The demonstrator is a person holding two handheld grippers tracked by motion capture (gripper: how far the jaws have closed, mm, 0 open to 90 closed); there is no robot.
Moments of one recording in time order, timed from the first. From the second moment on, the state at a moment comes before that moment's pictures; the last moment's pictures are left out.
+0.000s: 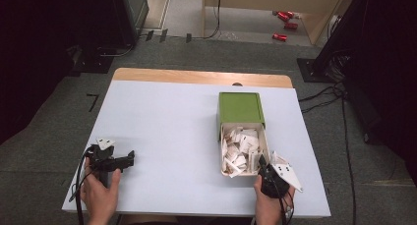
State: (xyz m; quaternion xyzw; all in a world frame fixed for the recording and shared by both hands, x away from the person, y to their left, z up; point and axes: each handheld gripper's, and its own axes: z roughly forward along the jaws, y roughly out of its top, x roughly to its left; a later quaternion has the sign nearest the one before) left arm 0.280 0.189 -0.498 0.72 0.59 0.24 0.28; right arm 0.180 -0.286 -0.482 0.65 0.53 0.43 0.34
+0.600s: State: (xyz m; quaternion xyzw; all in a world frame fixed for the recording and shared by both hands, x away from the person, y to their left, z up) left arm 0.280 0.189 -0.498 0.72 0.59 0.24 0.28; right arm 0.191 -0.284 -0.479 0.66 0.53 0.42 0.33
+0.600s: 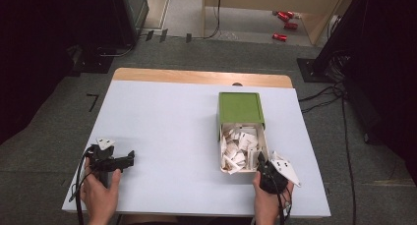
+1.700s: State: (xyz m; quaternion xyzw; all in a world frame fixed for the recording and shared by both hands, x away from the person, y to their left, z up) left arm 0.280 0.189 -0.498 0.72 0.59 0.24 0.28; right arm 0.230 -0.285 -0.474 0.67 0.53 0.41 0.32
